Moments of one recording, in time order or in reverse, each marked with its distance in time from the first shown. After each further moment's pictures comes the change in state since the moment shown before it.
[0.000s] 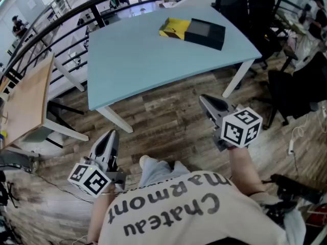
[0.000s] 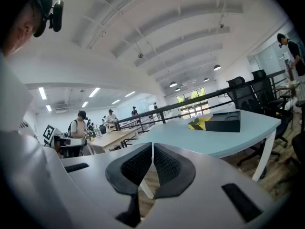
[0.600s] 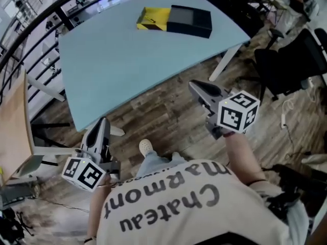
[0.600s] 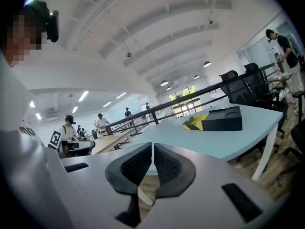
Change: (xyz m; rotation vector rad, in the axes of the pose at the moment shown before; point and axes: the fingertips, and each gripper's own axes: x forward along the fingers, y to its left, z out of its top) left arm 0.124 0.067 0.058 0.026 0.034 -0.125; right arm 0.086 -0.043 0.040 0.081 -0.014 -0.065
